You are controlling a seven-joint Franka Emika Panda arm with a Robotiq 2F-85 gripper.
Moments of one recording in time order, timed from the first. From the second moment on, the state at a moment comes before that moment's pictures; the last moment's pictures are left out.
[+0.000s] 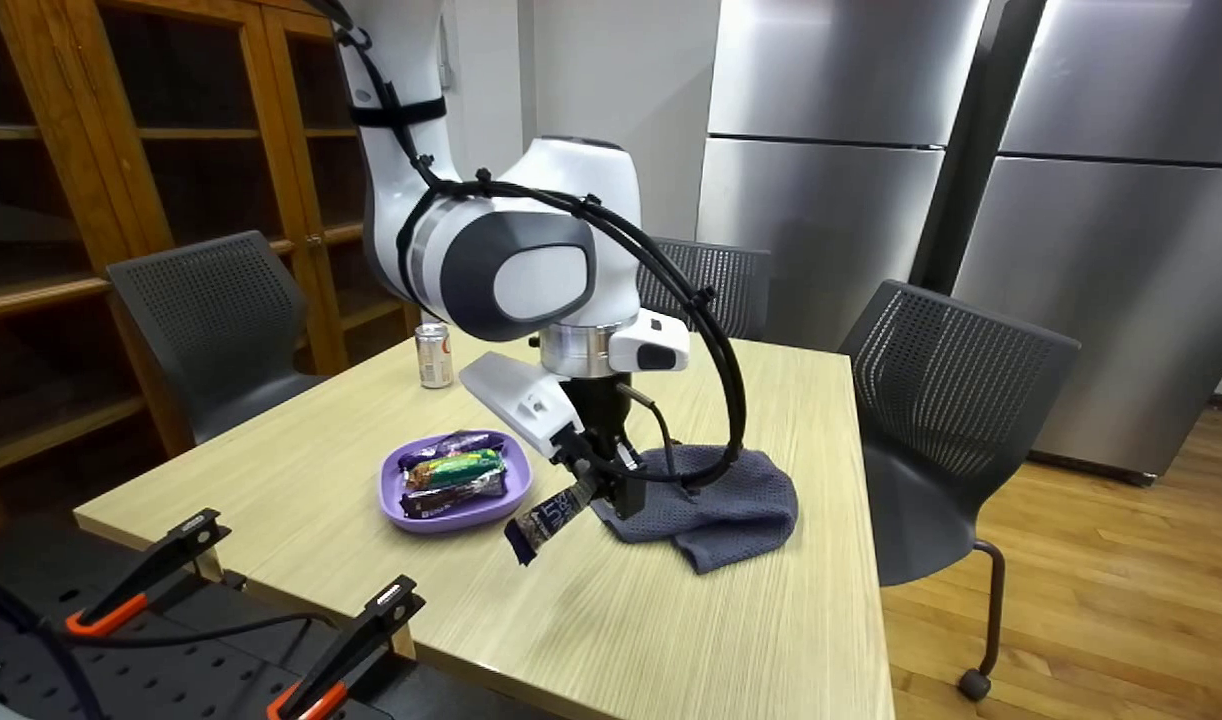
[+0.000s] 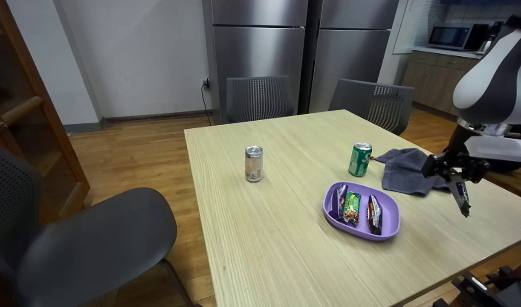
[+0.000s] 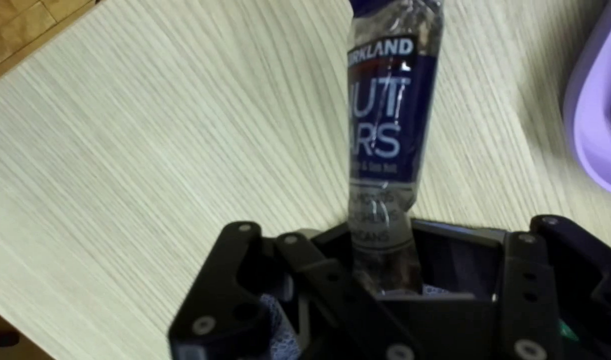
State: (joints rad) arm -0.33 0.44 -0.07 -2.55 0.12 3.06 -0.05
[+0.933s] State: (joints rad) arm -0.22 0.43 0.02 -2.55 0.19 3.04 0.07
